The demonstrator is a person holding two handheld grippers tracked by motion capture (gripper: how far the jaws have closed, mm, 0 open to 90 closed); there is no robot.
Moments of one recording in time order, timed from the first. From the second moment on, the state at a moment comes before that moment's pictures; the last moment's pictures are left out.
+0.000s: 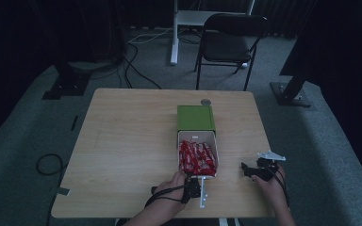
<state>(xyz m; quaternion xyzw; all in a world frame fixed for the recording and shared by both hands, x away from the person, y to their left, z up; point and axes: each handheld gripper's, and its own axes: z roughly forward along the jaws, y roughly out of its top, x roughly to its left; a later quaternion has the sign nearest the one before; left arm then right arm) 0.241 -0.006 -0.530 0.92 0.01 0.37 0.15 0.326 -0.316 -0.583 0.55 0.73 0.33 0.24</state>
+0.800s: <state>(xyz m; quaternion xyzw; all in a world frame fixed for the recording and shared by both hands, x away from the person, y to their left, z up) 0.244 0.022 -0.472 0.90 0.09 0.31 0.30 0.326 -0.316 -0.583 0.55 0.73 0.33 0.24</state>
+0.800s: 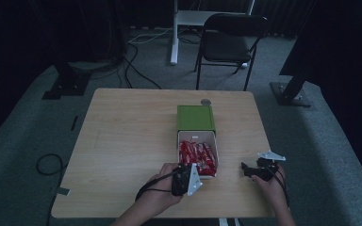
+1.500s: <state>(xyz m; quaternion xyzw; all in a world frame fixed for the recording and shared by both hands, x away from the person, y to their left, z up) 0.281 0.081 -0.448 0.84 0.20 0.30 0.40 0.326 -0.316 -0.583 0.55 0.73 0.33 0.24</state>
